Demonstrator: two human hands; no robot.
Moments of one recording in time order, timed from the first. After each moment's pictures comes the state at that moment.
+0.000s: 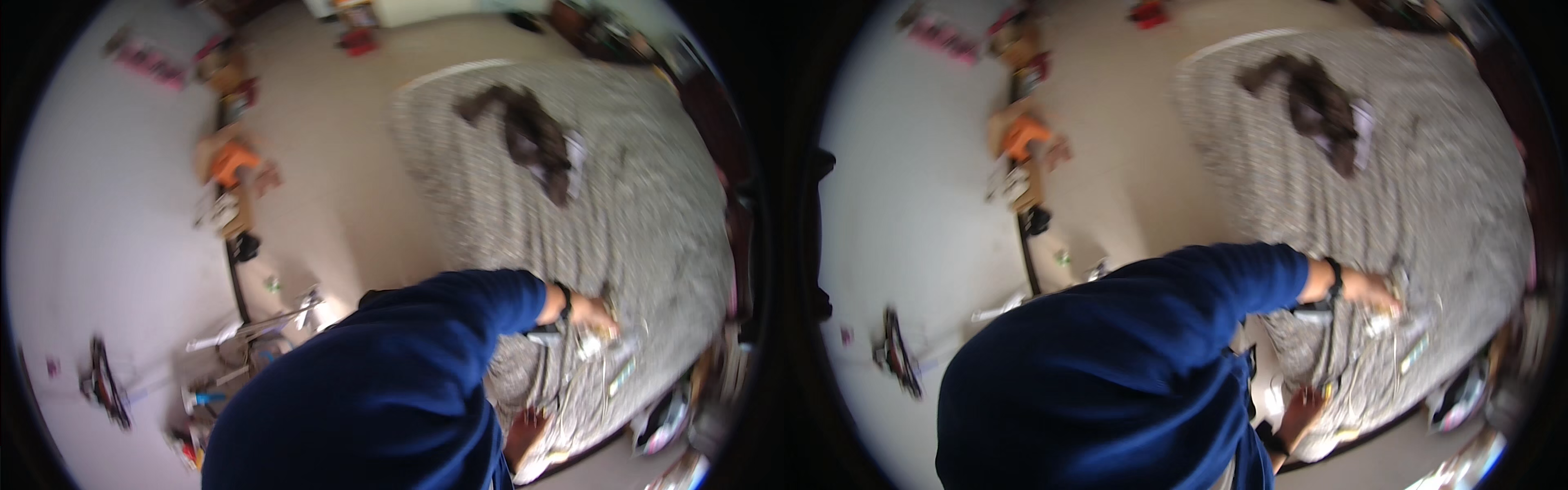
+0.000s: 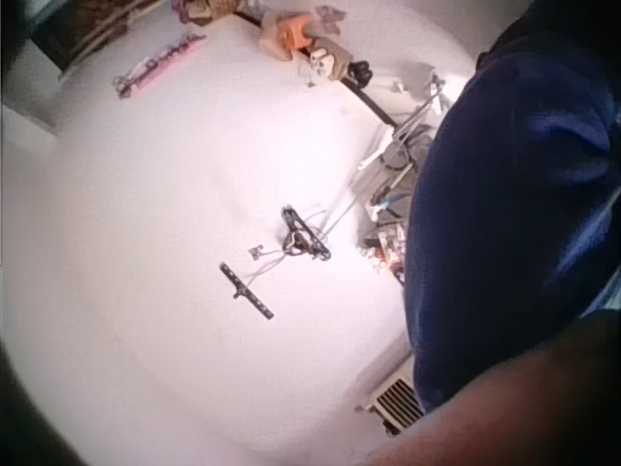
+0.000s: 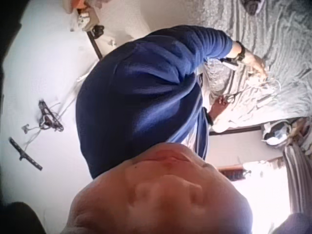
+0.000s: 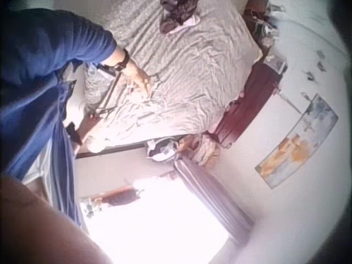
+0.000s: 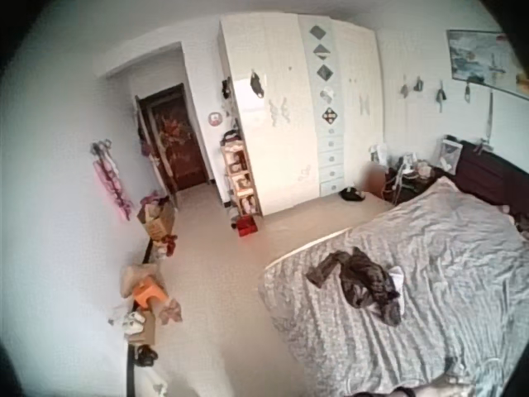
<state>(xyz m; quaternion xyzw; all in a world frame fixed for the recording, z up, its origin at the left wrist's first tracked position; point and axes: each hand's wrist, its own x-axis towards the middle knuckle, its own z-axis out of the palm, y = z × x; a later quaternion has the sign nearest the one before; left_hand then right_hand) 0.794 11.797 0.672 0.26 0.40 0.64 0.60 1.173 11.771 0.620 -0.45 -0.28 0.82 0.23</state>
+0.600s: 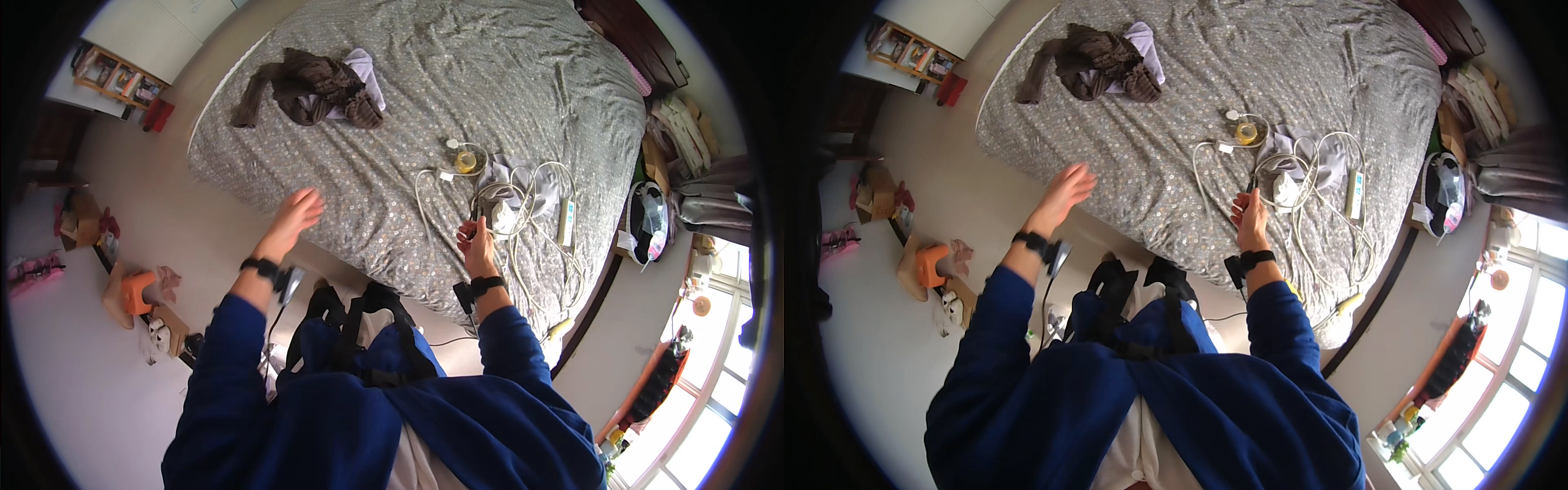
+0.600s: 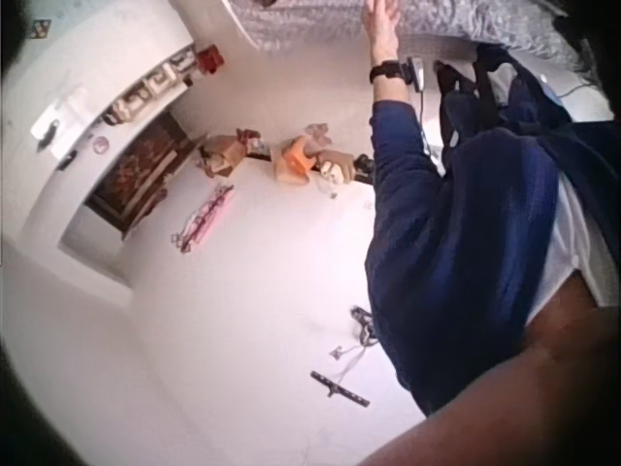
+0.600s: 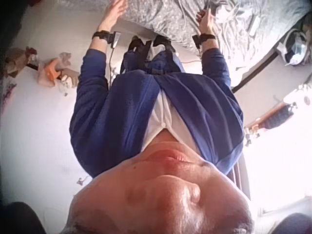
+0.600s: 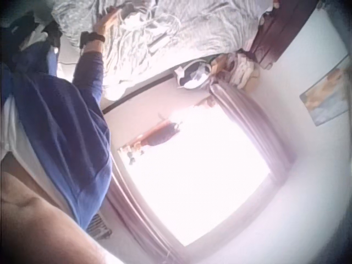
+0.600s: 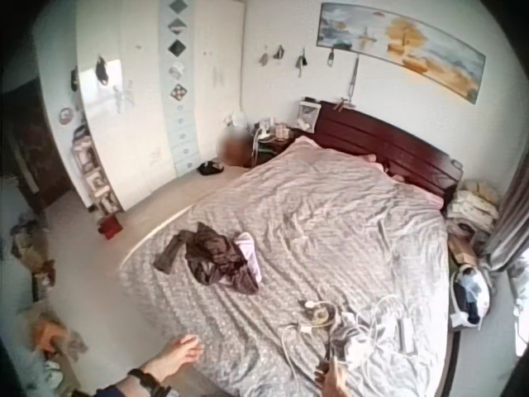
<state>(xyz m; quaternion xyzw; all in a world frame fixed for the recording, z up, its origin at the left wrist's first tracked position) 0.665 11.596 0.625 -0.01 0.67 0.58 0.46 0.956 11.914 0.551 -0.55 -0.37 0.73 0.15</state>
